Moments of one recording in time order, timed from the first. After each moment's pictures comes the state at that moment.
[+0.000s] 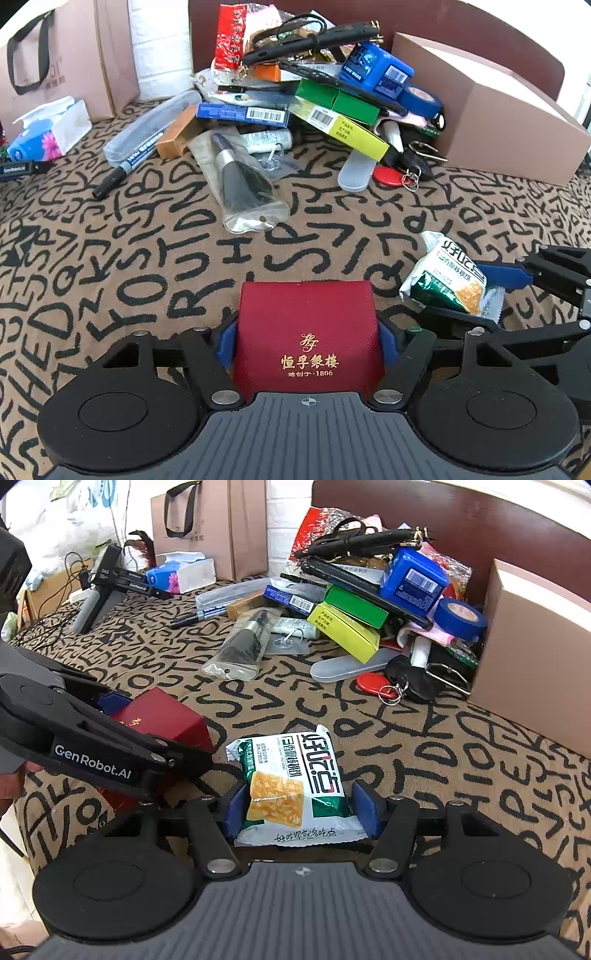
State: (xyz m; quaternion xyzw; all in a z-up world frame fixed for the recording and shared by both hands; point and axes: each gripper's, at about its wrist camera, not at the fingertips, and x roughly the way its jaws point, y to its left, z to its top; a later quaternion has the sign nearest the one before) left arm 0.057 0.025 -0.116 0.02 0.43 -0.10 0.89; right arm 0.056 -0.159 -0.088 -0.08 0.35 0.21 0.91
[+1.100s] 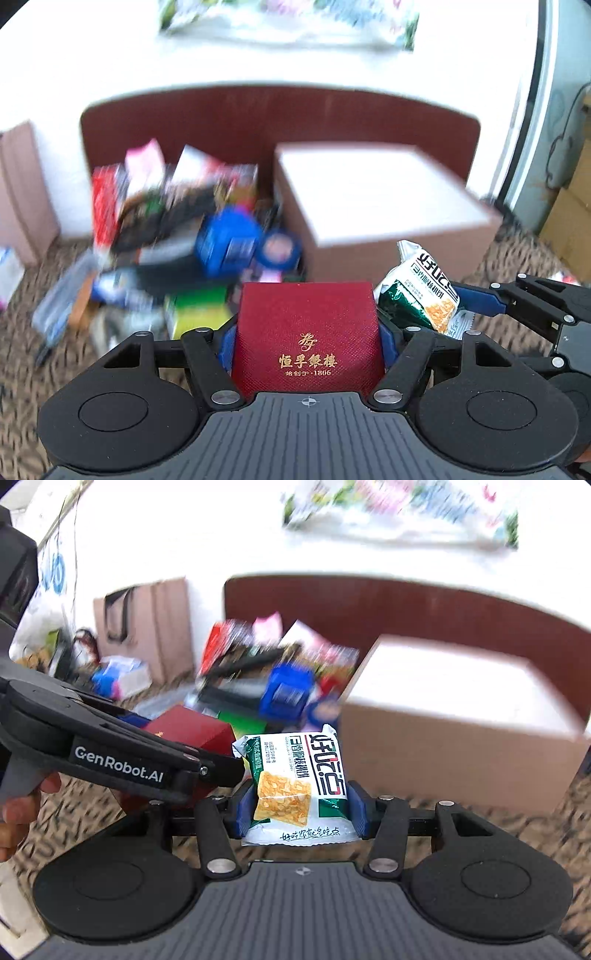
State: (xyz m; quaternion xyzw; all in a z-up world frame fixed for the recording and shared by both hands) left arm 0.097 -0.100 0.013 0.04 0.32 -0.20 0.92; right arm 0.046 -0.251 0.013 -0.04 0.23 0.11 0.97
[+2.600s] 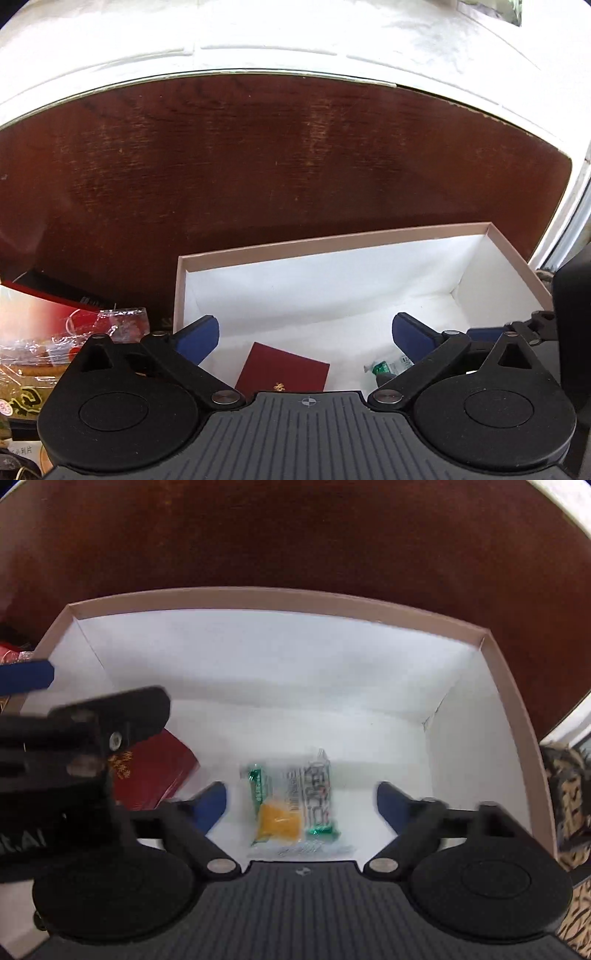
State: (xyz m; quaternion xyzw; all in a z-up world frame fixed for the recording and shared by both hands) left arm 0.384 -0.252 -0.025 0.03 0.35 -0.19 0.91; right arm 0.330 -0.386 -0.029 -0.03 0.47 -0.07 0.88
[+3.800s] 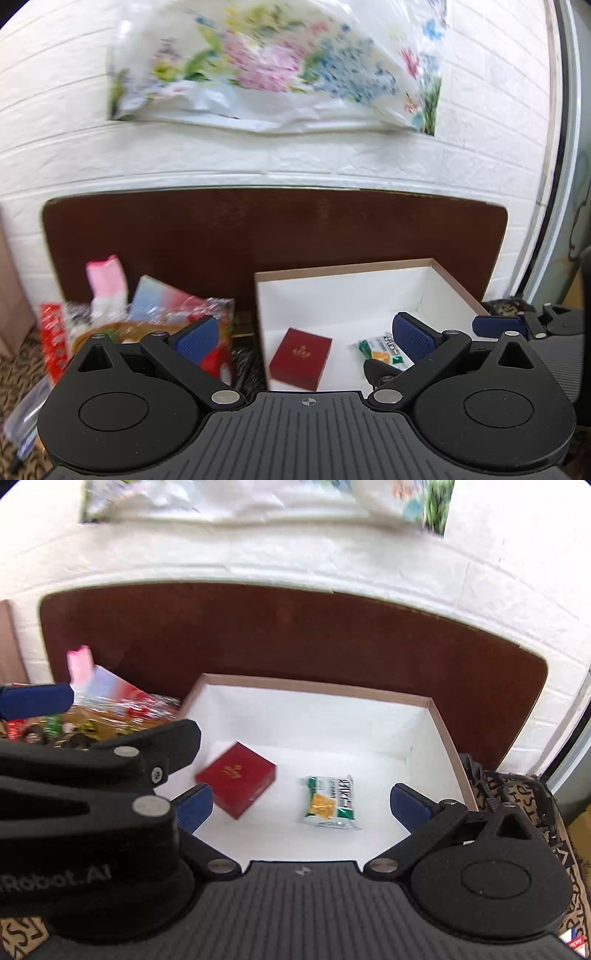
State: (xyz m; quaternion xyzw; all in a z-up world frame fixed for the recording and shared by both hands) left arm 0.205 -0.171 0.061 0.00 0.23 -0.17 0.96; right arm 0.204 -0.314 0.059 -0.03 0.31 -0.05 0.95
